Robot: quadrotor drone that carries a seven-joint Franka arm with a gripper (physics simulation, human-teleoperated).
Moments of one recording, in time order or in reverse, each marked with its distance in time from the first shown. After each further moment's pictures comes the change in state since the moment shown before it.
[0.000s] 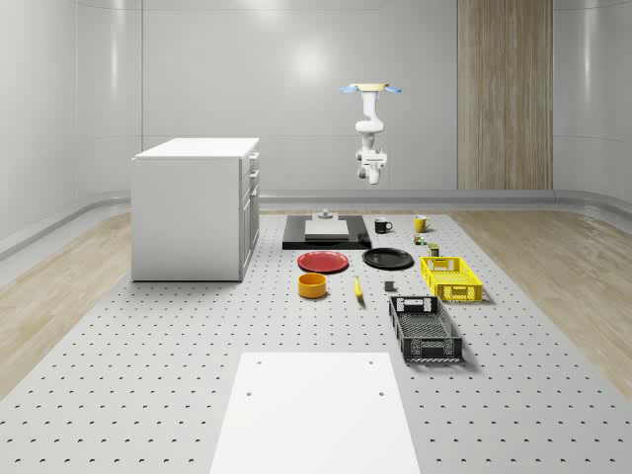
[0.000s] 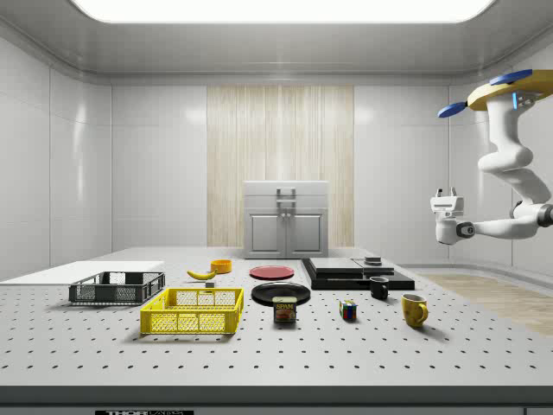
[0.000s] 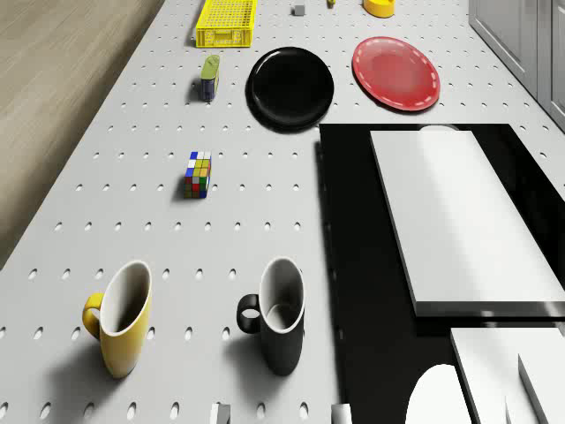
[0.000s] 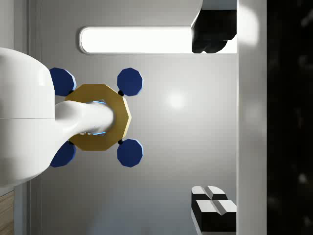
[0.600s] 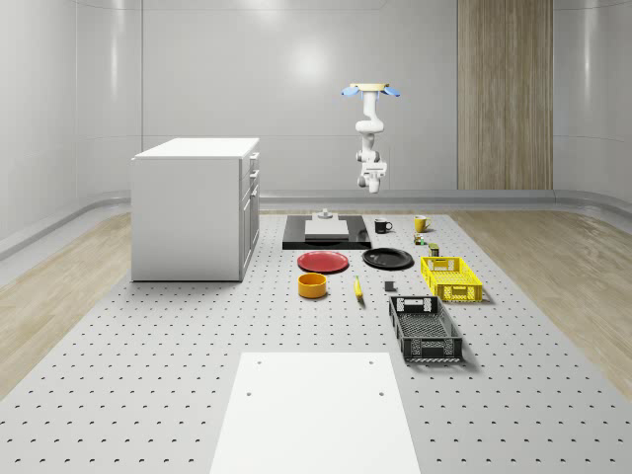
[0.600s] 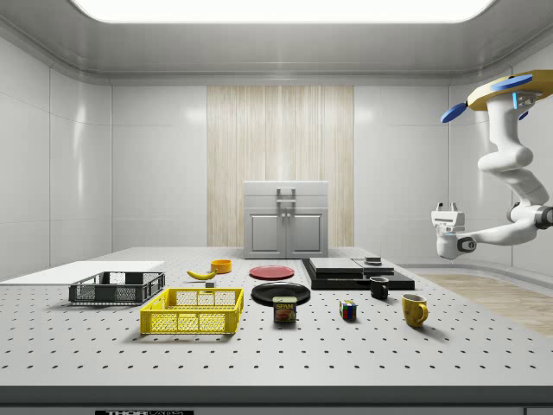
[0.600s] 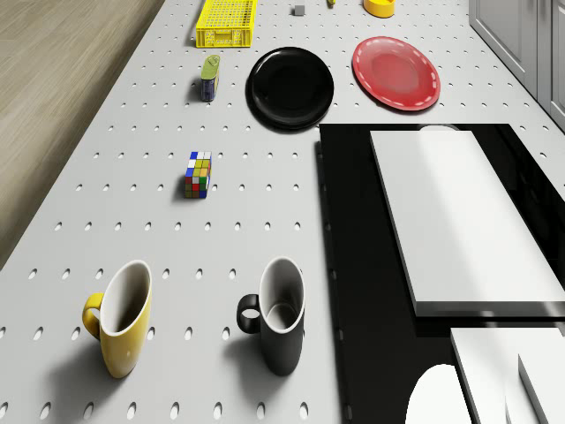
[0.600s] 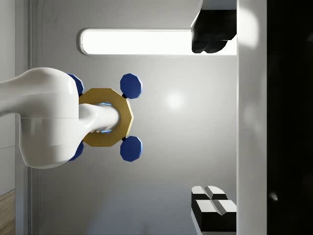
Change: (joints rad) arm -0.004 0.065 0.003 0.236 0.002 -0.162 -0.002
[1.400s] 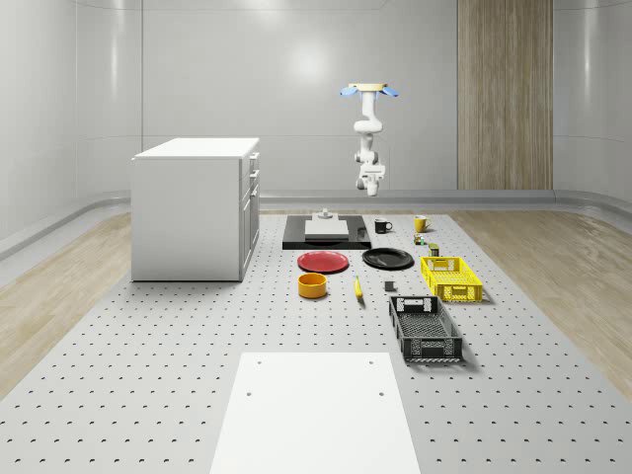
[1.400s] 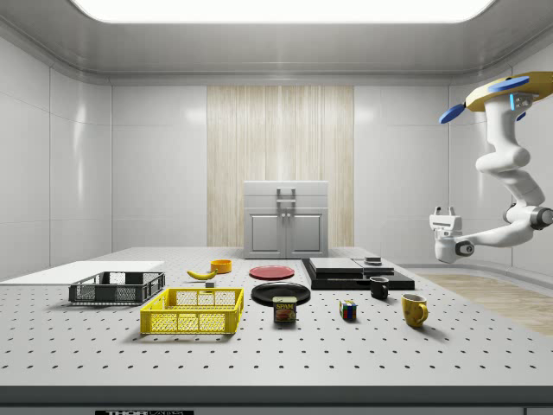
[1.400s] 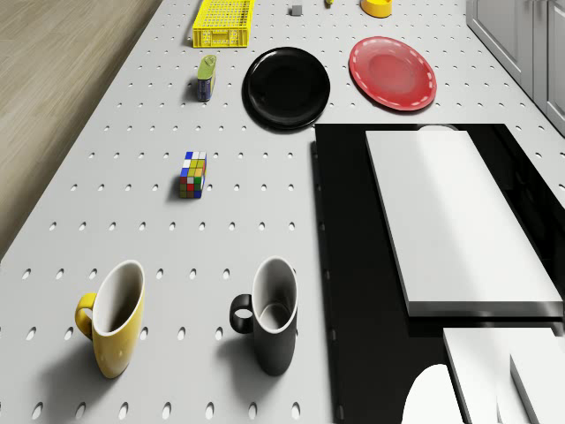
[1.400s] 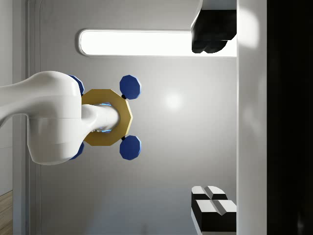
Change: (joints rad) arm -0.003 0.020 0.002 0.060 0.001 -0.028 -0.001
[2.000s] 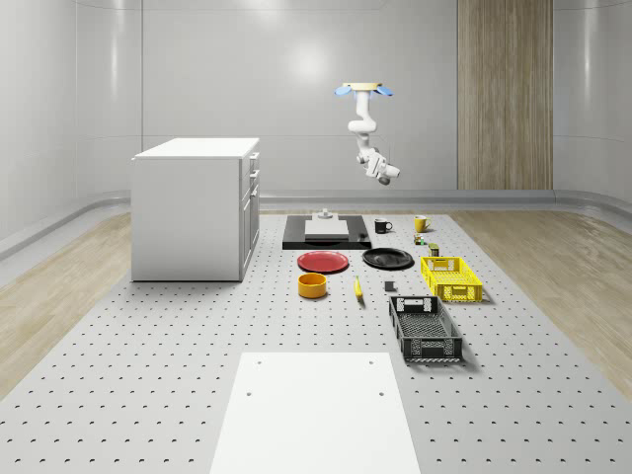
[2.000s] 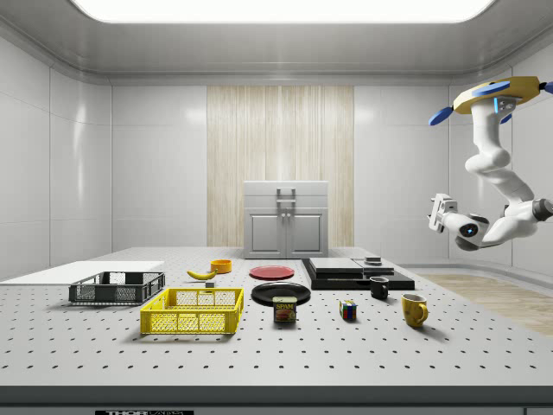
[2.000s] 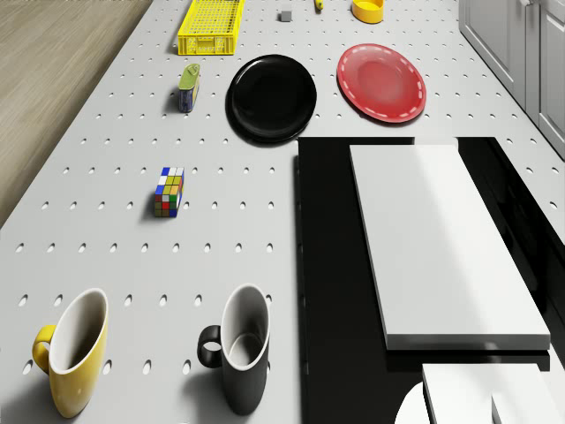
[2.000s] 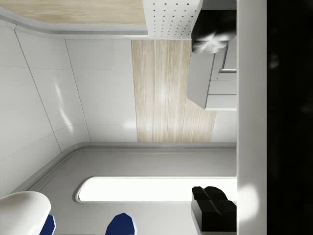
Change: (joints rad) arm 0.179 -0.036 -0.575 -0.262 0.883 0.001 -0.144
